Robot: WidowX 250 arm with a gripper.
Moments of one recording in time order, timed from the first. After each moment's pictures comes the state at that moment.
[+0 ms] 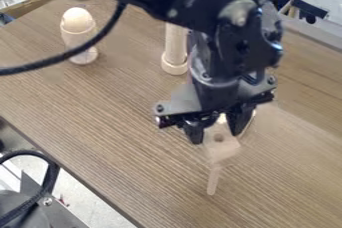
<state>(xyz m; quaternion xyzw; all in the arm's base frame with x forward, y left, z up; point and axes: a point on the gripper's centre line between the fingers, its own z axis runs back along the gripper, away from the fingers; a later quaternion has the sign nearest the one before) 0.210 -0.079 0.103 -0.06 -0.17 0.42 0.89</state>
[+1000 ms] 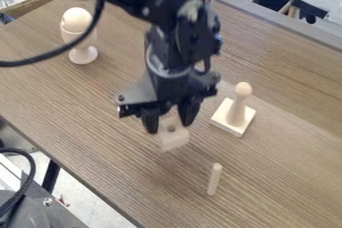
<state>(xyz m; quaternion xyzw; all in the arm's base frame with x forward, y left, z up) 0.217 -0.025 0.056 0.00 -0.13 0.44 0.89</state>
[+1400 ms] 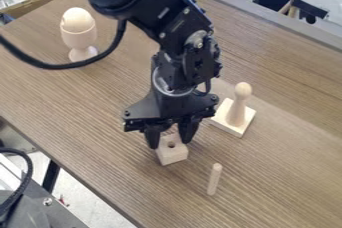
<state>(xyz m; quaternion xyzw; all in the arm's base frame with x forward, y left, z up) 0.224 -0.026 0.030 0.00 -0.11 0.42 0.90</state>
